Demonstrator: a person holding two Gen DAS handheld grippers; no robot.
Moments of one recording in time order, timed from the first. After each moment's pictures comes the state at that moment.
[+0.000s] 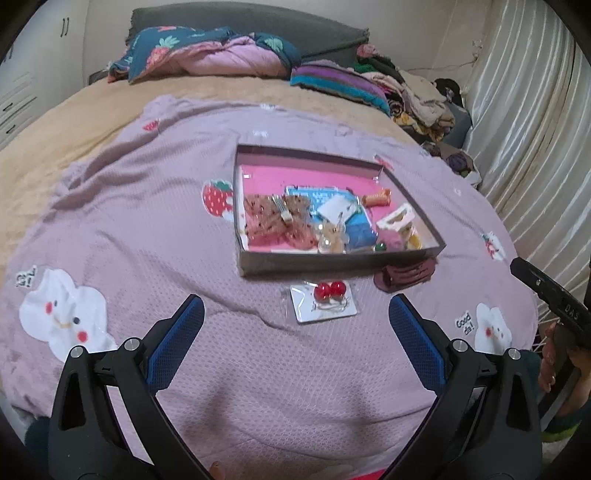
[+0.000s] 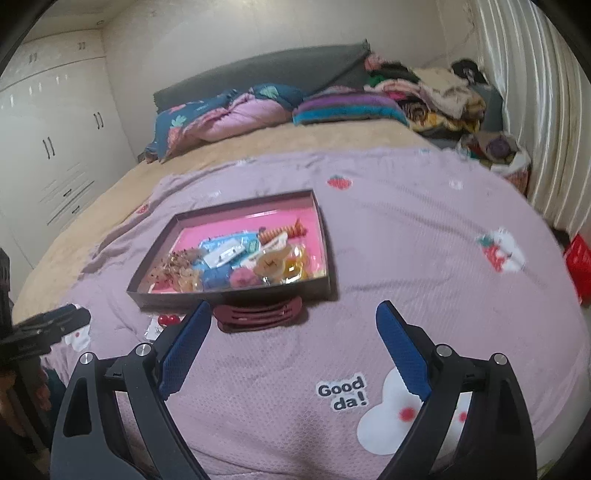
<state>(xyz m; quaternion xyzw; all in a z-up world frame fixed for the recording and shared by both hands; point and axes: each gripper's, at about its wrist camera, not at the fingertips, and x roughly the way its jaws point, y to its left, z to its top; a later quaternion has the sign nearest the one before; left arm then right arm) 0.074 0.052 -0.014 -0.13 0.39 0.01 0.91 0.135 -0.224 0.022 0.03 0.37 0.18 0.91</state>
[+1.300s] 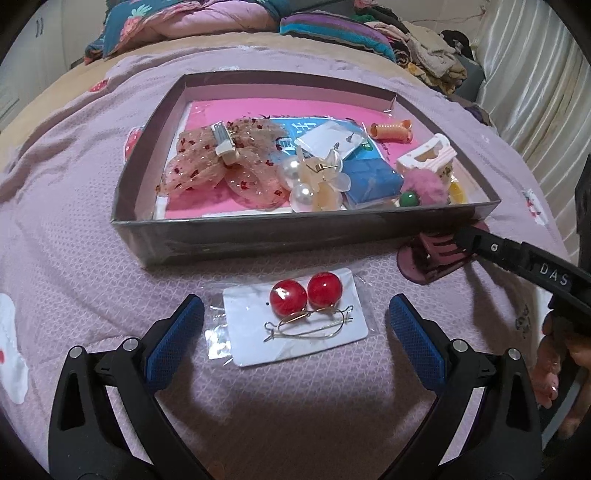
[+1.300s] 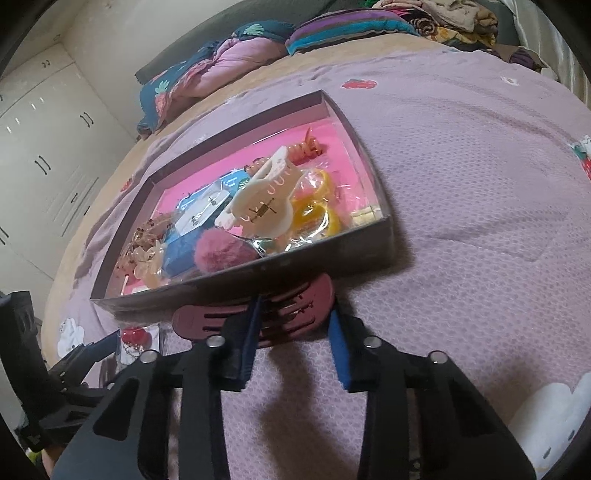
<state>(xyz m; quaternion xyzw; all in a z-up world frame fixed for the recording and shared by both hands) 0.153 0.008 -0.100 -0.09 0.47 0.01 0.88 0.223 -0.182 -0.084 0.11 0.48 0.22 0.84</state>
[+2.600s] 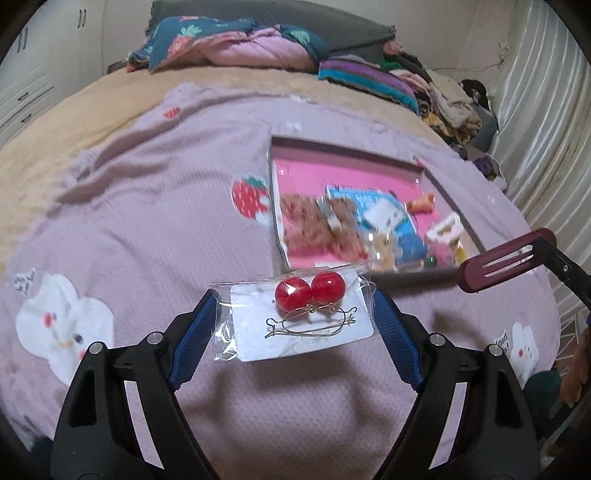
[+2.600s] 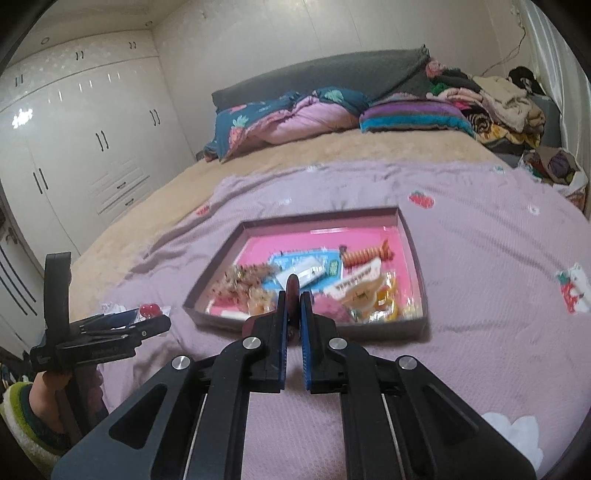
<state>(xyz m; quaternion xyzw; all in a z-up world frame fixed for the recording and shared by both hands) 0.106 0.086 -0.028 -0.13 0.40 0.06 0.90 0.160 -0.165 0.035 0.03 0.34 0.31 0.89</state>
